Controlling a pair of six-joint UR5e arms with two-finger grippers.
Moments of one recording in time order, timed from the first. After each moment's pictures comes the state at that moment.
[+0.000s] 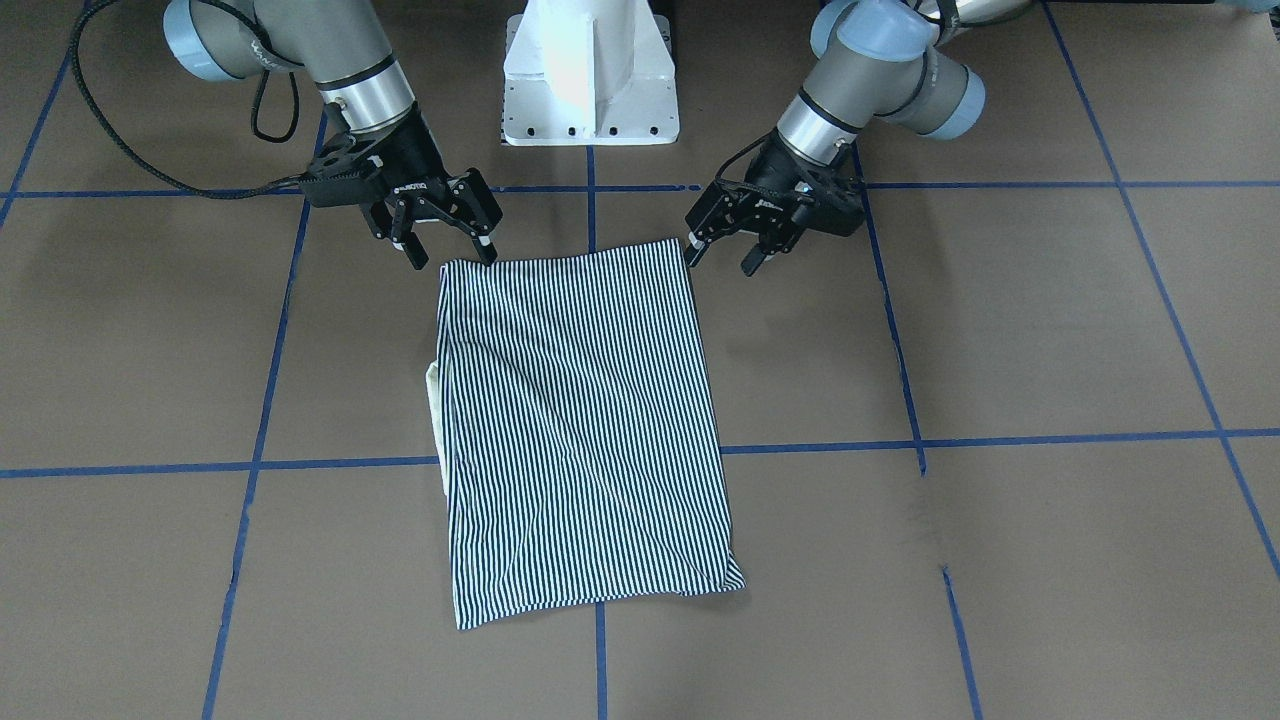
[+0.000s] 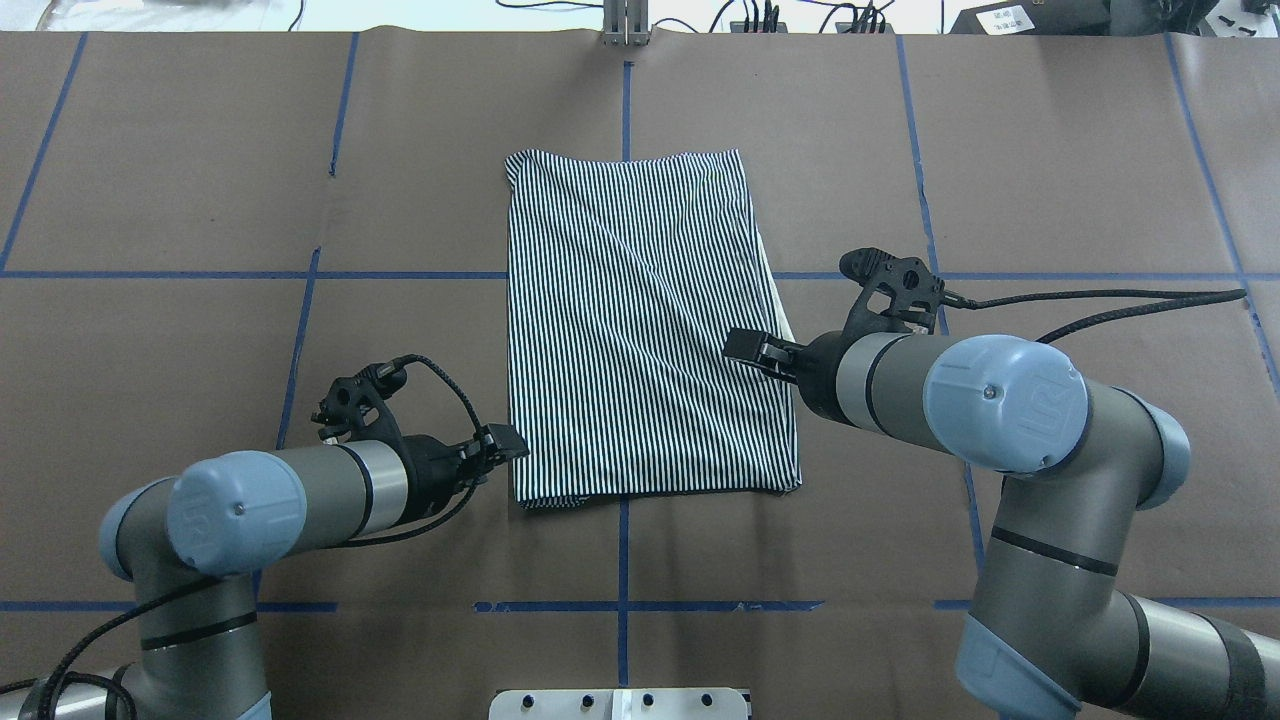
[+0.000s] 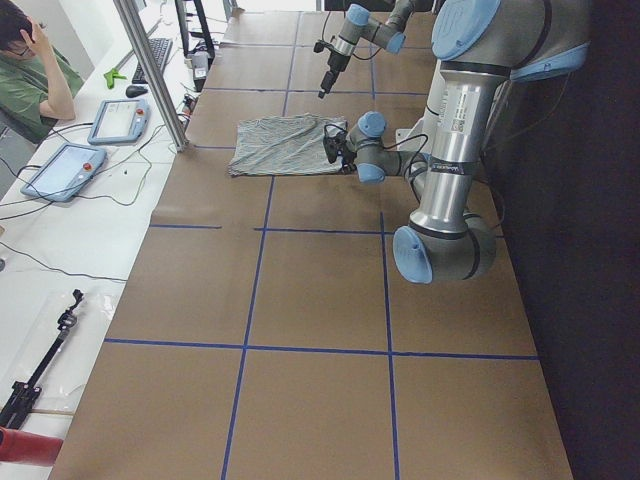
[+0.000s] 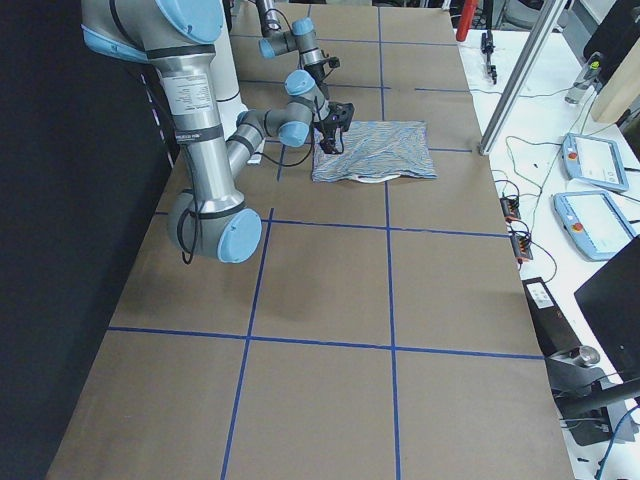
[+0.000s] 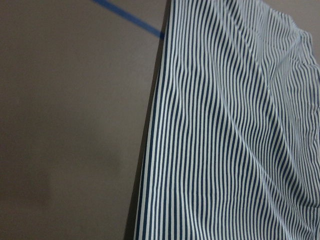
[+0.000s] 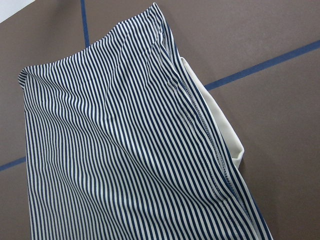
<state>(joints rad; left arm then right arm) -0.30 -1.84 -1.83 -2.29 -1.53 -1.86 0.45 -1.27 2.00 -1.20 1.55 1.61</state>
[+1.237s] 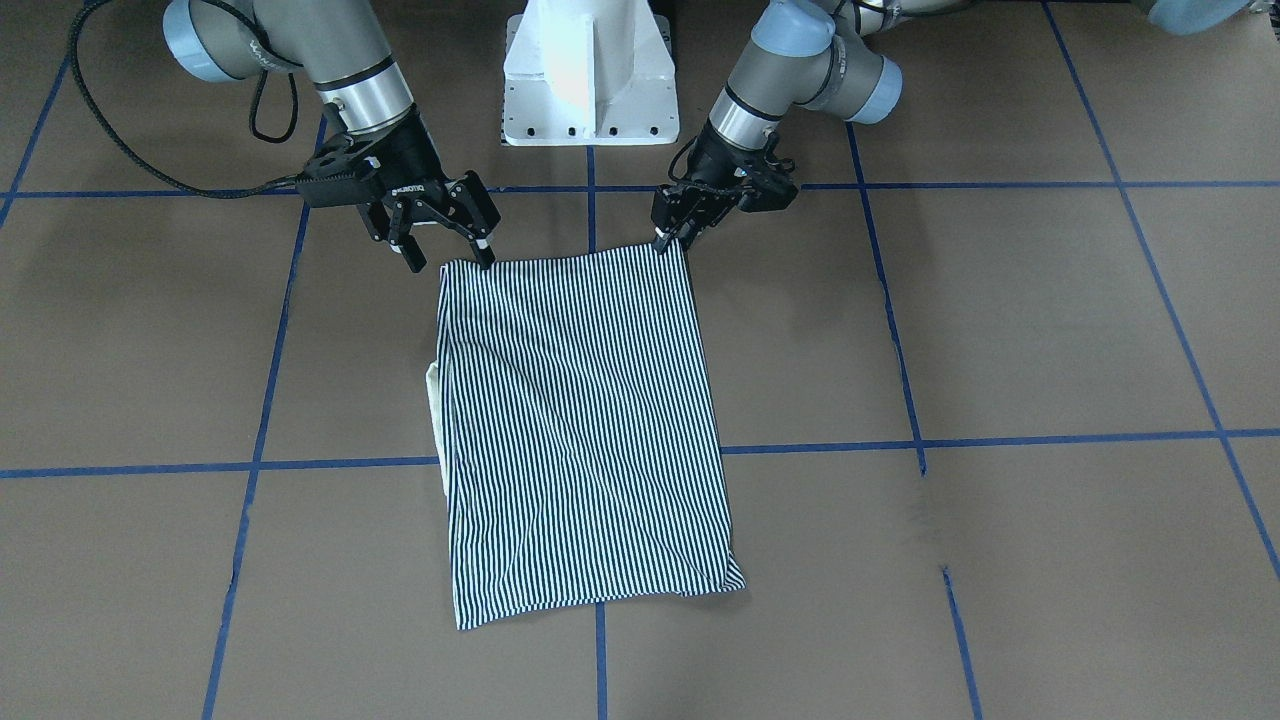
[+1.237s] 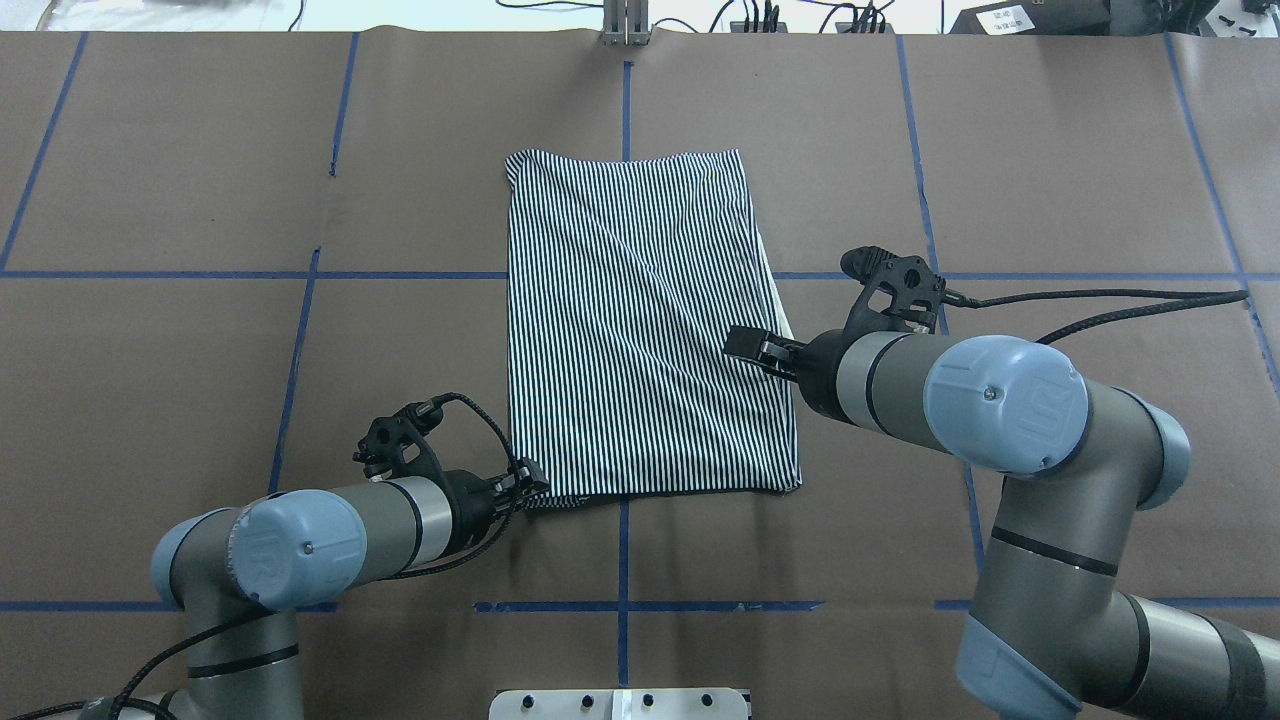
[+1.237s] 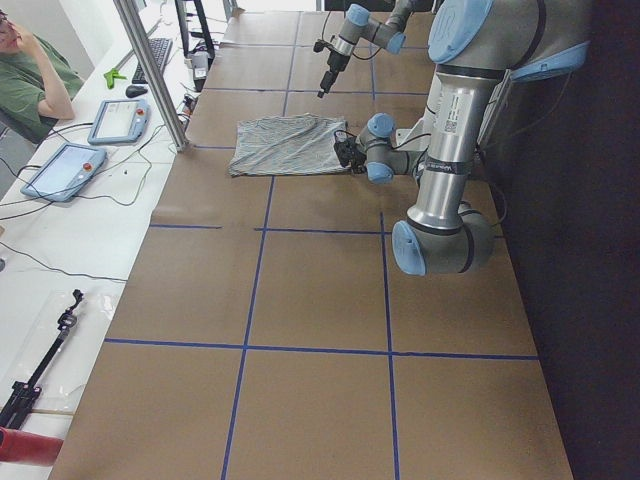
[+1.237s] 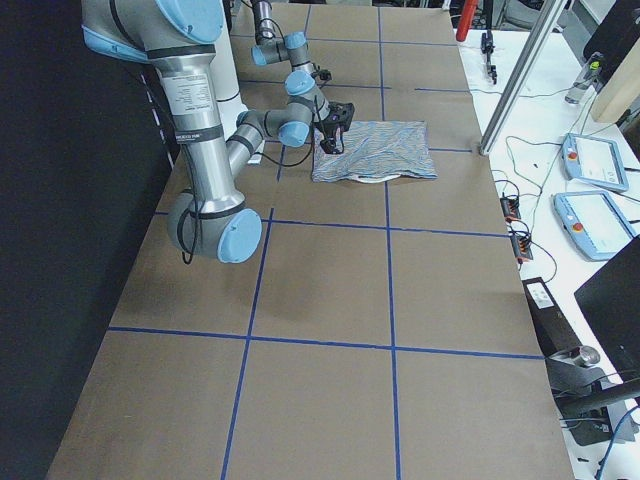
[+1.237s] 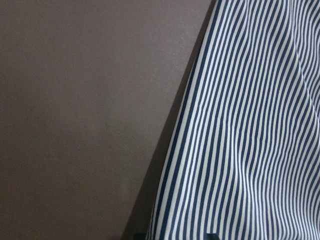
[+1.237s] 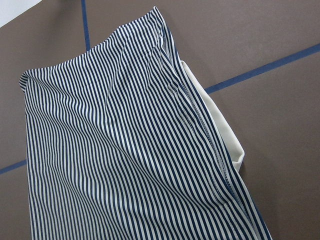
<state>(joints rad) -0.25 -1.90 -1.78 -2.27 -1.50 -1.91 0.45 -1.27 2.00 -1.20 1.54 1.61</state>
